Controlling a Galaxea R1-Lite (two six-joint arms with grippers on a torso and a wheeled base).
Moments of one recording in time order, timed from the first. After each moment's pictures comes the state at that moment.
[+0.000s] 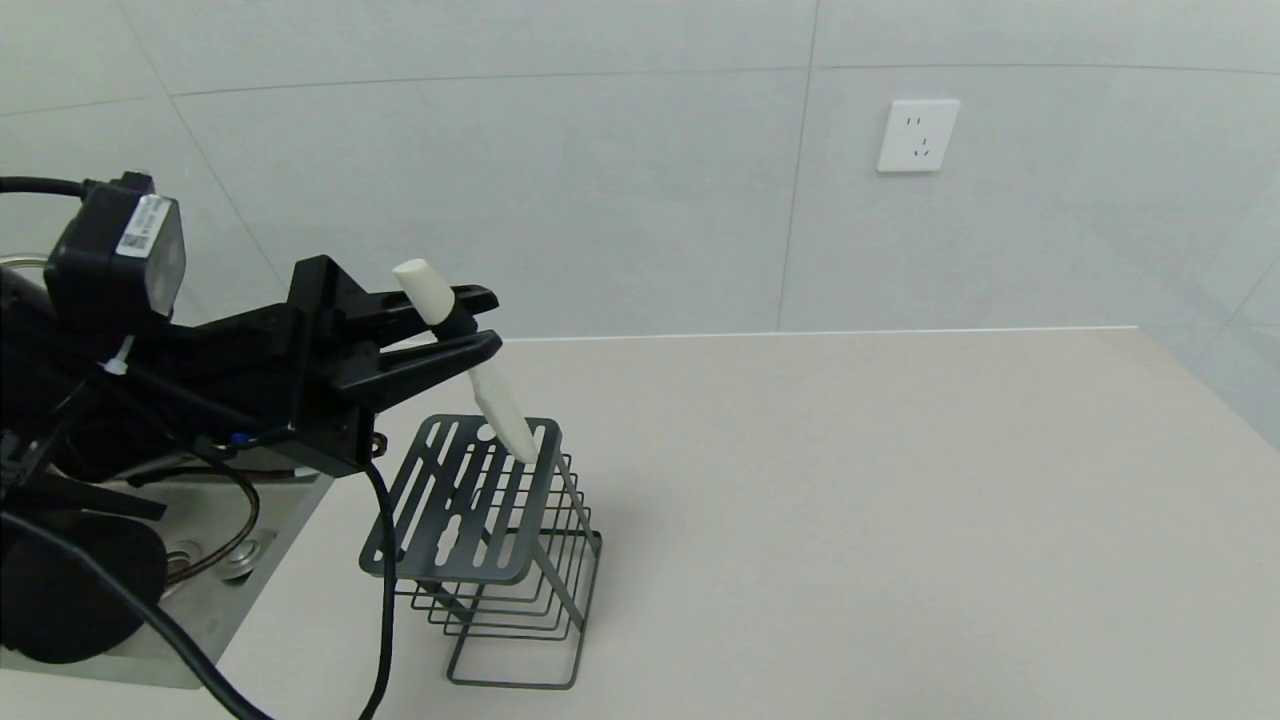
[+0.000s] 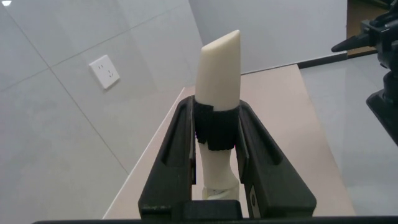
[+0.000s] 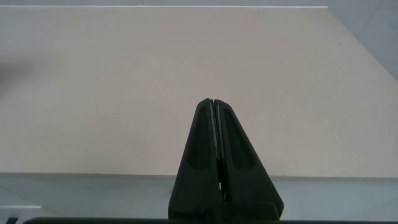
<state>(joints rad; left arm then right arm) -0.15 1.67 -0.66 -1.57 -1.19 -0.05 0.00 0.00 0.00 0.00 0.01 -0.02</state>
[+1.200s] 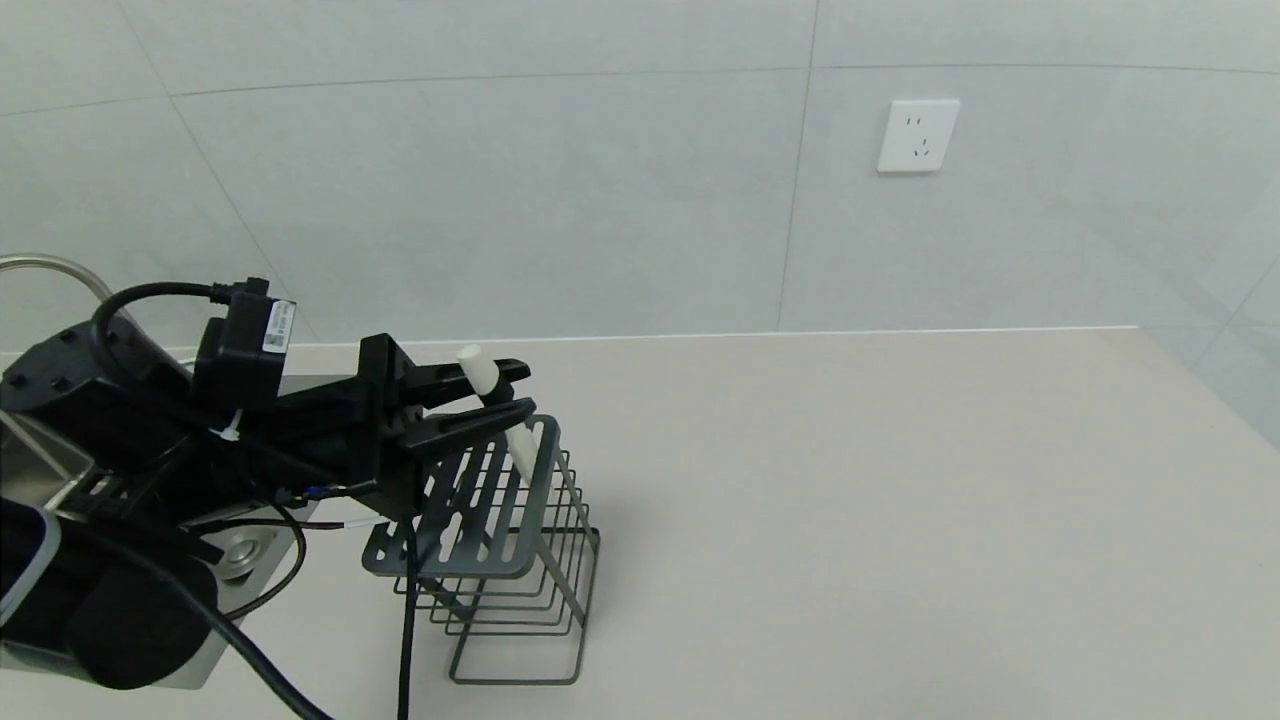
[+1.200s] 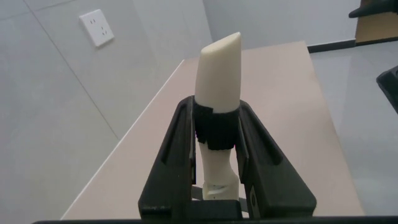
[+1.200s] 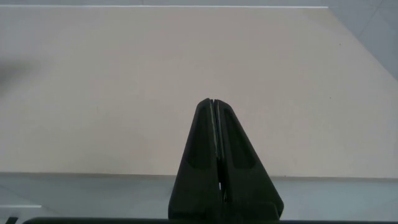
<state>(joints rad) -0.14 1.78 -0.56 -1.57 -1.15 0.10 0.00 0.00 0.00 0.00 0.01 -0.02</state>
